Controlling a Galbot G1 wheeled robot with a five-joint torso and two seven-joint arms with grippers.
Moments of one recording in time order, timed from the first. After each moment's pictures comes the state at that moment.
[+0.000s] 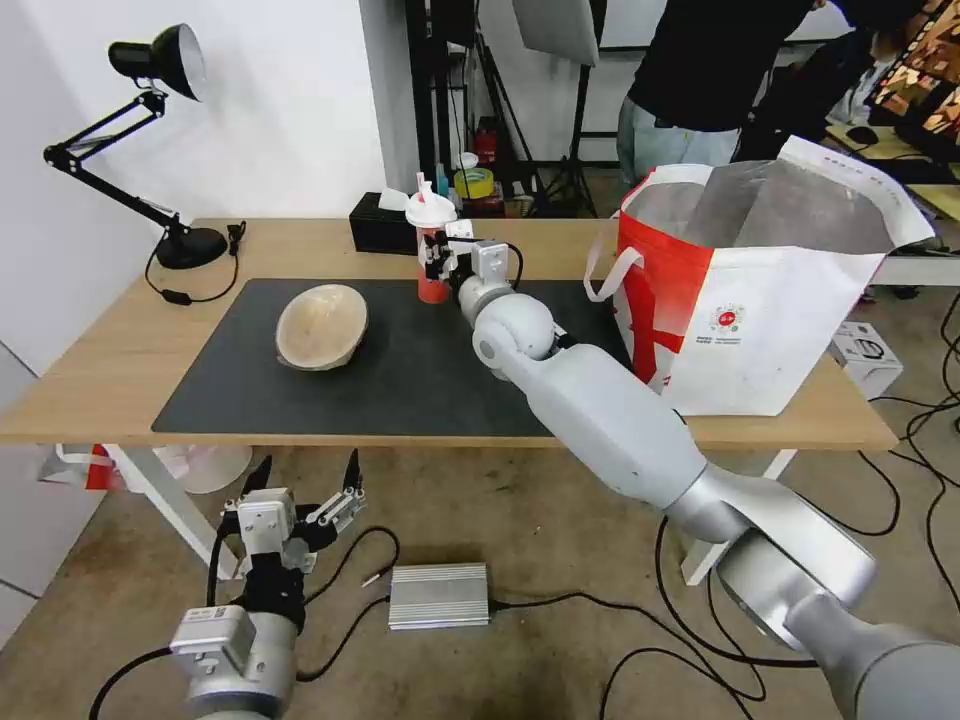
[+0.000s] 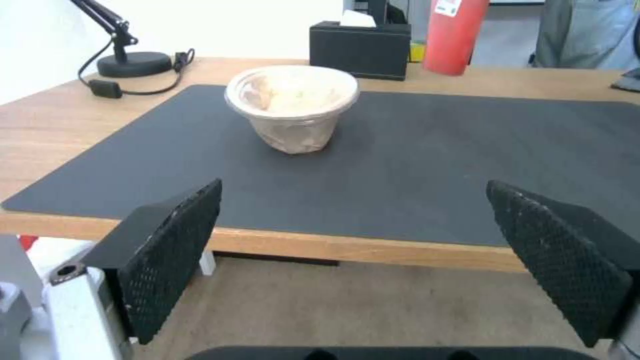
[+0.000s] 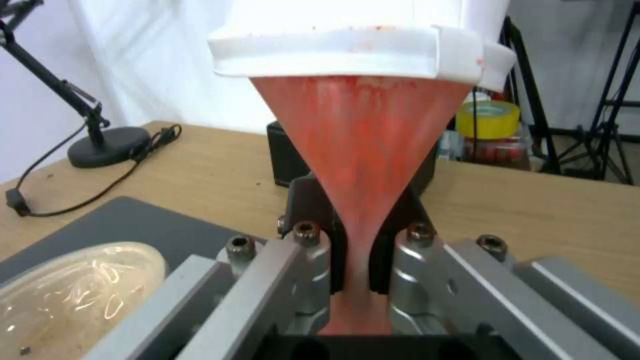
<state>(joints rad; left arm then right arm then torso) 1.92 -1.61 -0.56 -2.45 -0.02 0.14 -0.02 -0.28 1.41 -0.31 1.38 0.75 -0.28 0.37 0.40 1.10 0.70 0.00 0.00</state>
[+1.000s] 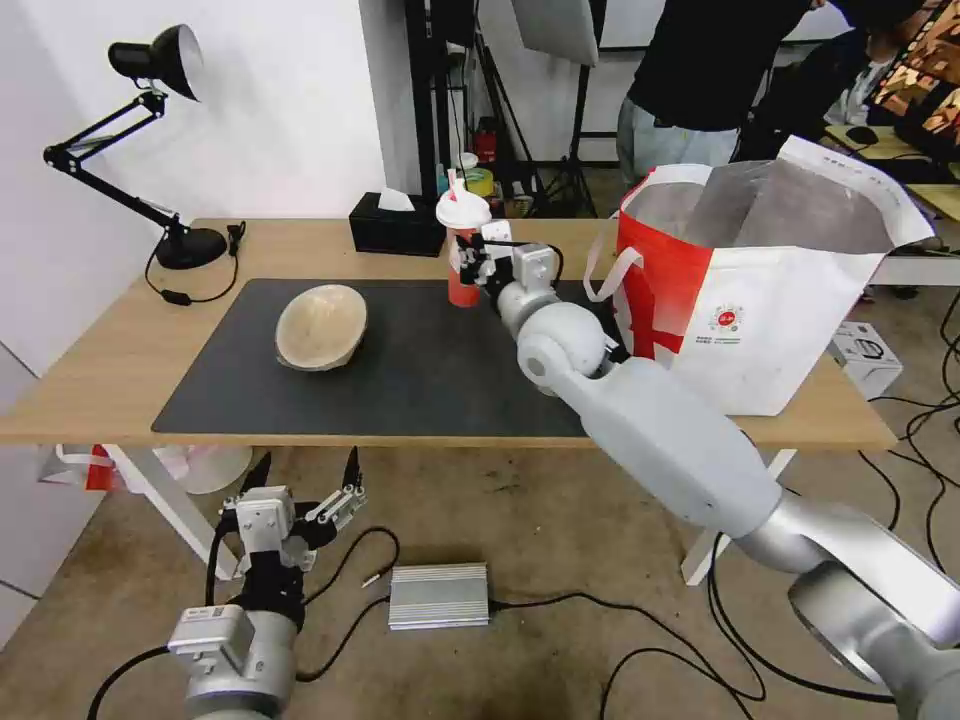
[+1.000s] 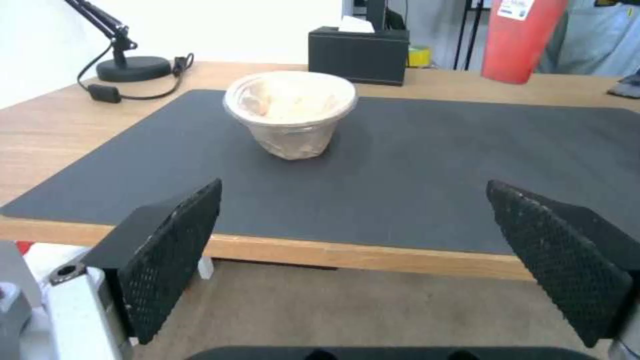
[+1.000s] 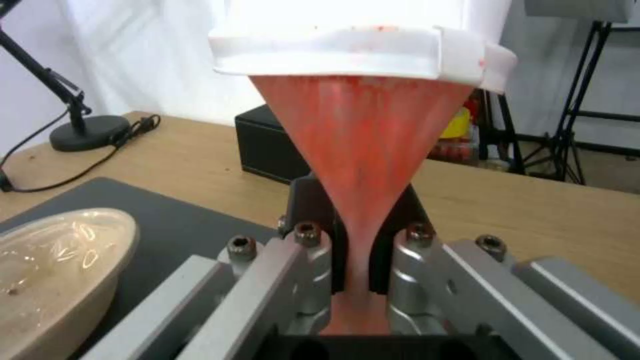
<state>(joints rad) 1.91 -1.61 -0.56 -2.45 -0.02 0.13 -0.02 -0.35 1.22 -0.31 1.61 0.80 -0.33 0.41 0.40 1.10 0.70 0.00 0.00</state>
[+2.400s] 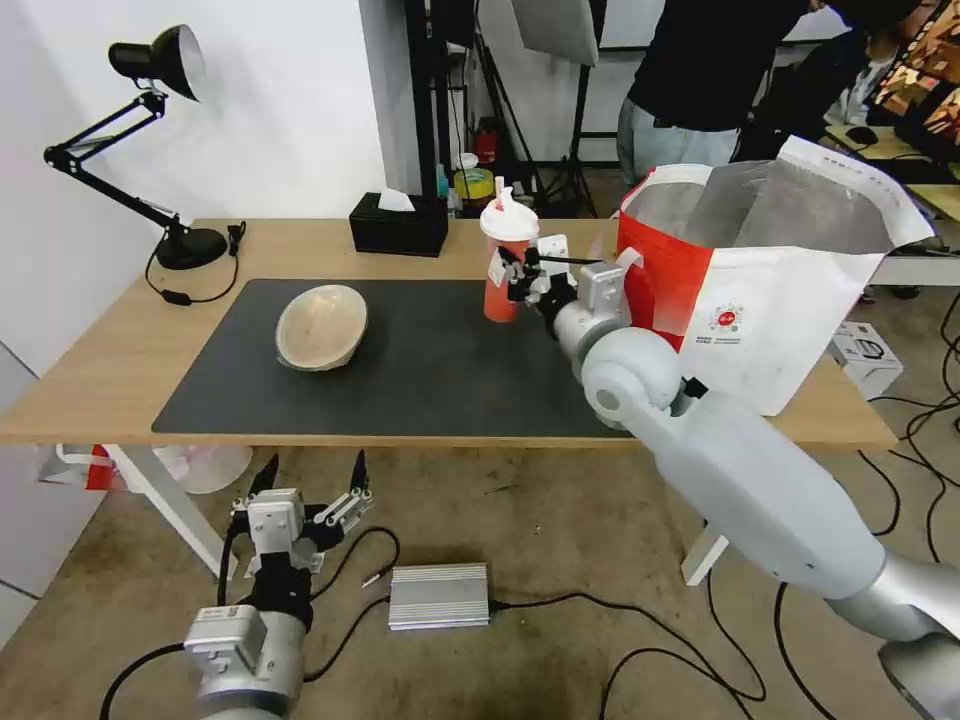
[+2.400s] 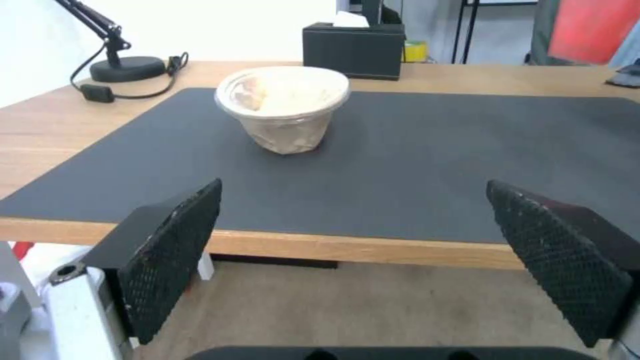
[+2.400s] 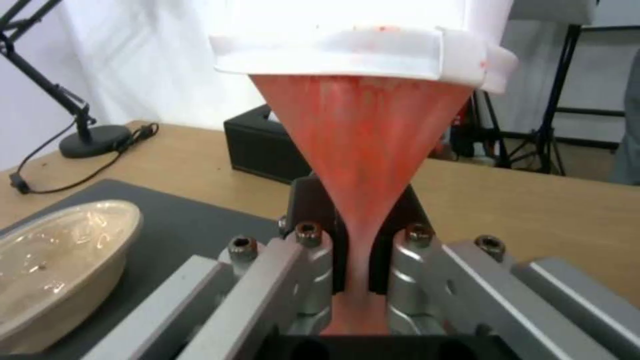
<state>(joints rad) 1.91 -1.61 -0.54 -2.43 0.01 0.11 -0.03 -0.47 1.05 -0.20 1.85 0.87 -0.37 0.44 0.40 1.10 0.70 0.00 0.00</state>
